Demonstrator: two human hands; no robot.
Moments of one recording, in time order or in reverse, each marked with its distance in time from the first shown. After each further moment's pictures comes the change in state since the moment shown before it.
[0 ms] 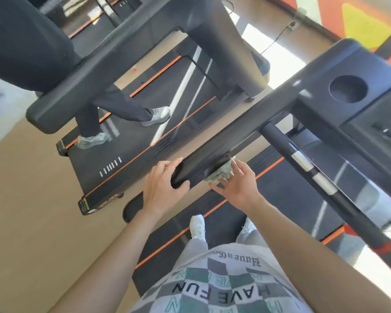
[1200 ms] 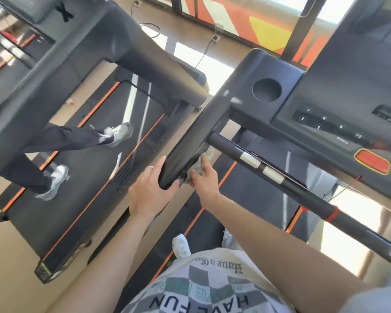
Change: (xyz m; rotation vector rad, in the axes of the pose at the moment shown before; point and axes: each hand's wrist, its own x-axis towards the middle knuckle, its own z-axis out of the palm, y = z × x) left_hand 0.062 0.064 0.024 0.059 -0.035 0.205; right_hand 0.007 -0.019 0.022 -0.465 0.356 -0.491
